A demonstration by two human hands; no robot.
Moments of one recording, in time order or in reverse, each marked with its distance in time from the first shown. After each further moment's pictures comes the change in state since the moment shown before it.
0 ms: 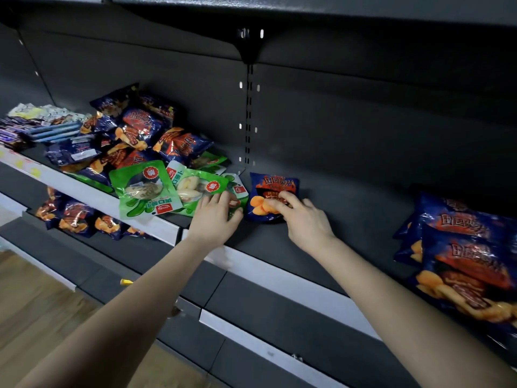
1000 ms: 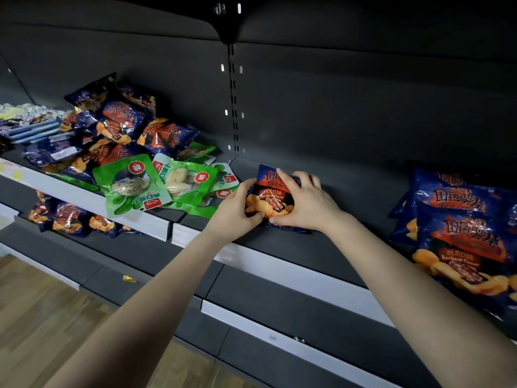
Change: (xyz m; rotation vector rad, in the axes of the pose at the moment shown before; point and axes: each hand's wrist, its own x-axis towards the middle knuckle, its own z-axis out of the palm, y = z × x) left_hand 0.001 0.034 0.023 -0.412 -0.147 0.183; right_hand 0.002 0.029 -0.005 0.265 -0.111 0.126
